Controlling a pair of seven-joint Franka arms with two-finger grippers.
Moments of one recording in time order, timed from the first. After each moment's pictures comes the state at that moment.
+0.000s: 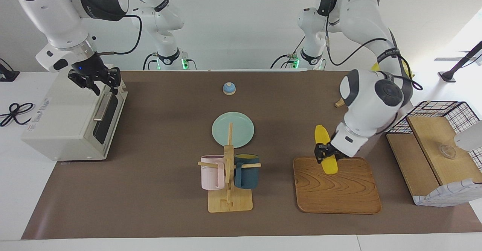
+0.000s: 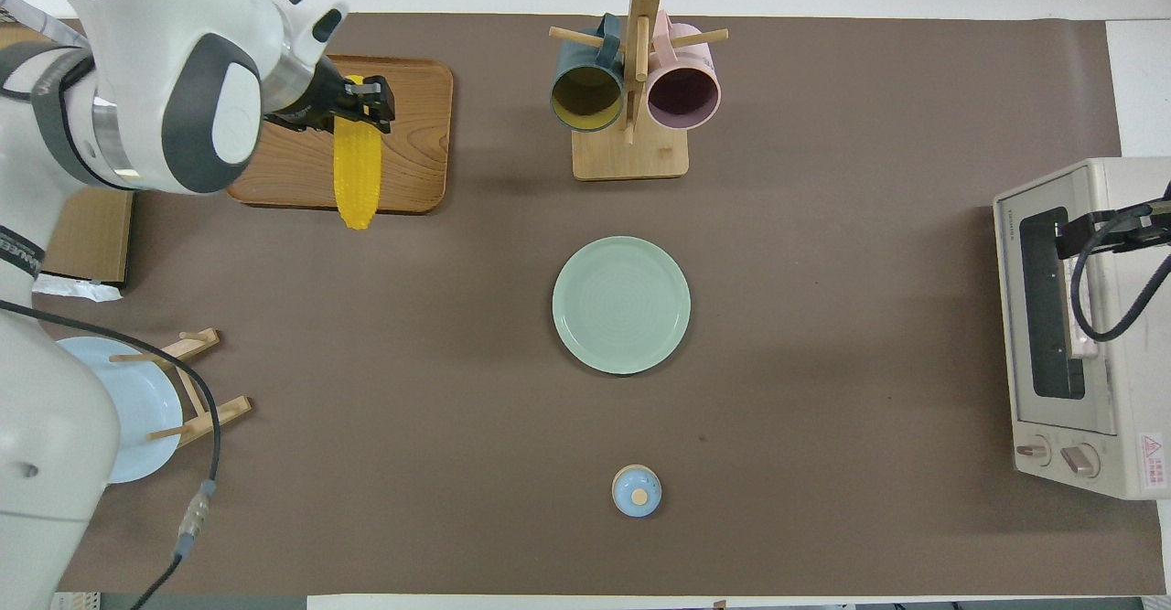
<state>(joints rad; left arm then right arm) -0.29 0.47 -0.02 -1.39 -0.12 1.93 -0.27 -0.03 -0.03 -0.08 -1.74 -0.04 1.68 -0.21</state>
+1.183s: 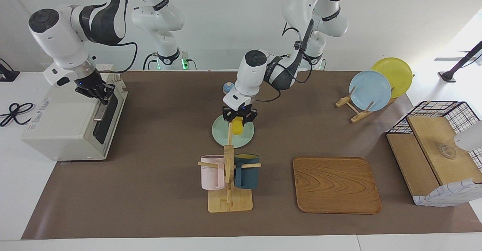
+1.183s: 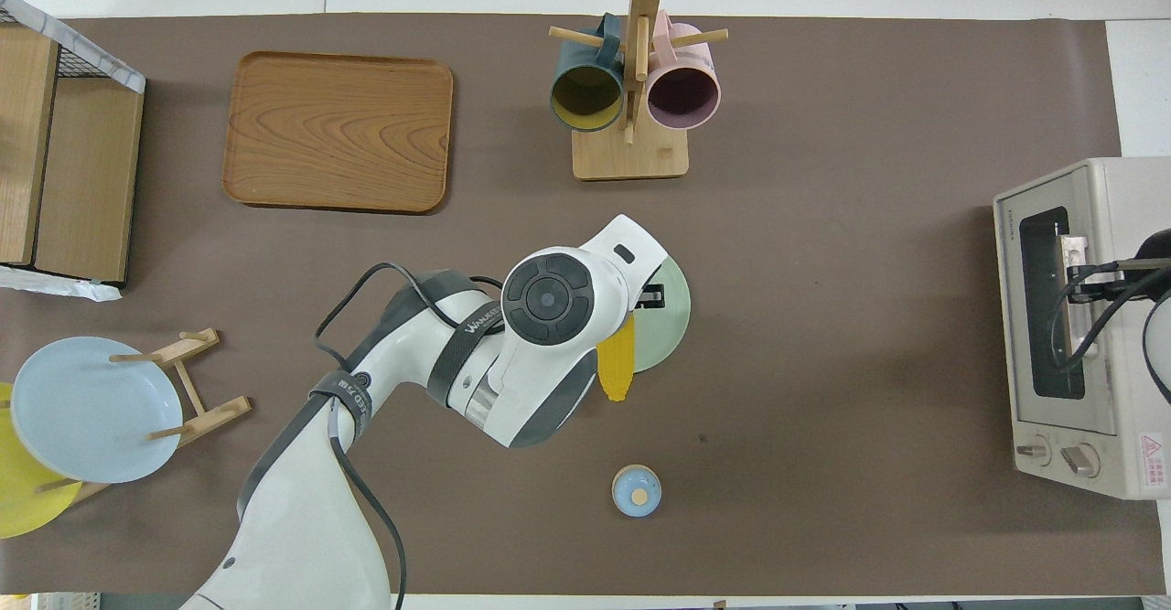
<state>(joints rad) -0.76 0.39 -0.02 -1.85 -0.12 2.43 -0.64 -0.11 -0.09 -0.08 -2.03 -0.07 1.89 -0.15</state>
